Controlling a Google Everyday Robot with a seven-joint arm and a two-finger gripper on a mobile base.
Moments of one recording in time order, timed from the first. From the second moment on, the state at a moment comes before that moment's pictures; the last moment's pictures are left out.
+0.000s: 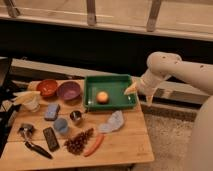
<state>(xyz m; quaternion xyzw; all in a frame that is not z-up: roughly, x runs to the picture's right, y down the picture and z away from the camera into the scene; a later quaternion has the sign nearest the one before) 0.185 0.048 0.747 -0.26 0.19 0.82 0.47</state>
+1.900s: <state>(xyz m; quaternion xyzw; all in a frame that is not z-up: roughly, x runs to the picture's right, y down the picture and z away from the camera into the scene) 0.185 0.049 0.748 -0.26 0.19 0.82 0.47</state>
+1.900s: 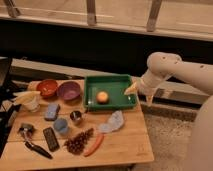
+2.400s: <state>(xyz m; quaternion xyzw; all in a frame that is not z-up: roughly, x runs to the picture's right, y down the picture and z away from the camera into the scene) 0.183 0.038 0.752 -0.26 0.18 0.81 0.49</state>
